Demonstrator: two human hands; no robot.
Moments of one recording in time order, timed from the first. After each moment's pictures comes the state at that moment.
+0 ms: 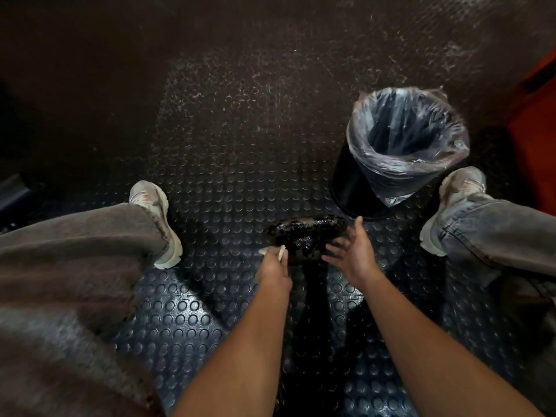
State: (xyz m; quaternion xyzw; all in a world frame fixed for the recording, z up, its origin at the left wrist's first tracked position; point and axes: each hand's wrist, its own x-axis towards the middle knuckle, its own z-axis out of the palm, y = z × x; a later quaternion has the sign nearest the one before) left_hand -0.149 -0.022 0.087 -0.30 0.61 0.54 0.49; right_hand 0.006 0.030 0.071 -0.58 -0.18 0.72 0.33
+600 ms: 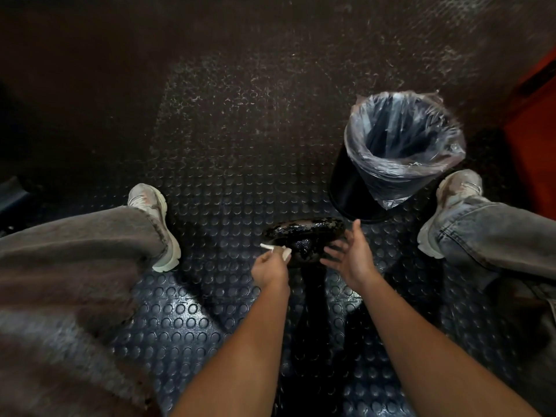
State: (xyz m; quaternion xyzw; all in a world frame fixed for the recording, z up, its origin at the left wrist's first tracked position) left_hand -0.143 -0.023 0.073 -0.15 0.74 0.50 0.42; right_hand 0.005 0.029 0.077 -0.59 -0.18 0.72 0.33
